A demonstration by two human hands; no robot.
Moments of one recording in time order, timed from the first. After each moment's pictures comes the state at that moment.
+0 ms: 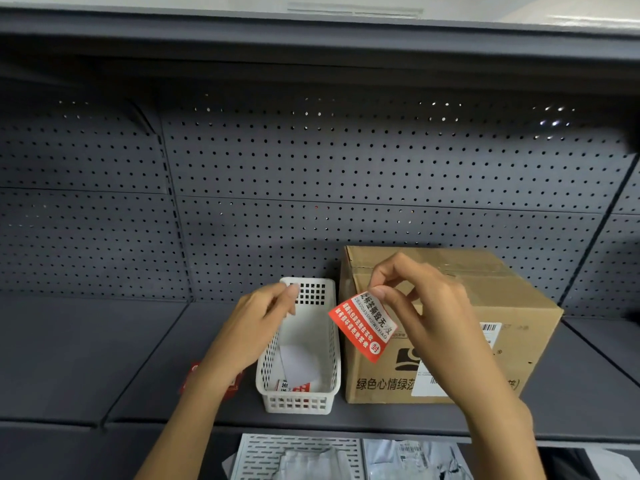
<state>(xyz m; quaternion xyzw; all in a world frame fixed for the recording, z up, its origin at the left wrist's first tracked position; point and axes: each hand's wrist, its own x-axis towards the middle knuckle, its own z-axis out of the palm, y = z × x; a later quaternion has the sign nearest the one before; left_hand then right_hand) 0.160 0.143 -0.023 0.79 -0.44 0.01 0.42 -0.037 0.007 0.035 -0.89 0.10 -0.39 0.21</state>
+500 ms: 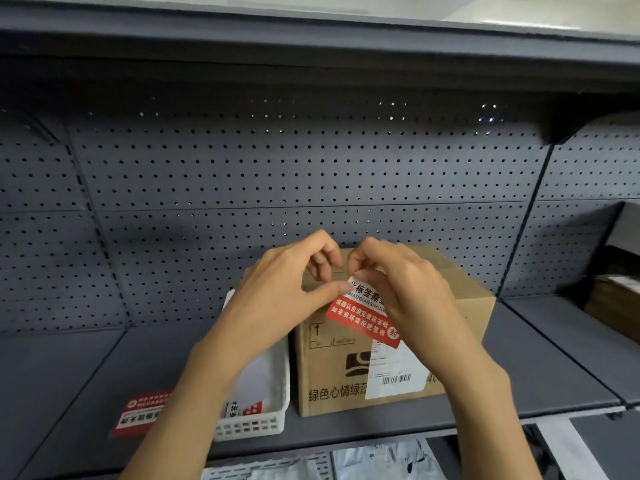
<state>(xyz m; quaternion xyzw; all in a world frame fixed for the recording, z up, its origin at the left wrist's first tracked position) 0.083 0.075 0.063 0.72 -0.57 0.05 0.39 -0.056 -0.037 0.053 -0.91 0.15 -0.37 0.12</state>
